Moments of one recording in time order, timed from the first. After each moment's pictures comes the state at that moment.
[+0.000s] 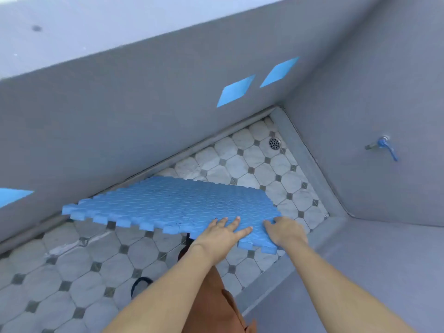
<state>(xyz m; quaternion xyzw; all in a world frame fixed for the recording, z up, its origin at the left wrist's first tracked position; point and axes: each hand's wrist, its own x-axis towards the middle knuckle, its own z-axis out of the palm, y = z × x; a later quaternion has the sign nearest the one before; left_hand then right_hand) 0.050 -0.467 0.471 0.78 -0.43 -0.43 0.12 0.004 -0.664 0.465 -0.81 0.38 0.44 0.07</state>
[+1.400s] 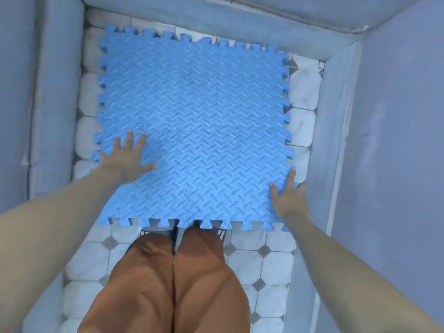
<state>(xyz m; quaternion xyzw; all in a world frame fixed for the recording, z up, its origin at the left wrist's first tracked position) 0.287 -0.791 0.006 0.74 -0.46 -0.42 -0.24 -0.108 -0.851 0.011 -0.55 0.74 0.26 0.28</state>
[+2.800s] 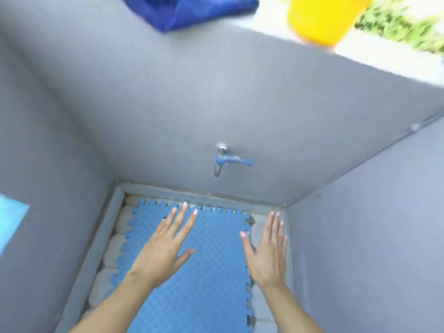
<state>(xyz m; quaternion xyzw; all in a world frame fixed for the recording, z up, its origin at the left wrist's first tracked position) 0.267 -0.927 0.287 0.68 -0.70 -0.18 0.11 0.024 -1.010 0.288 -0.72 0.66 -0.08 0.20</state>
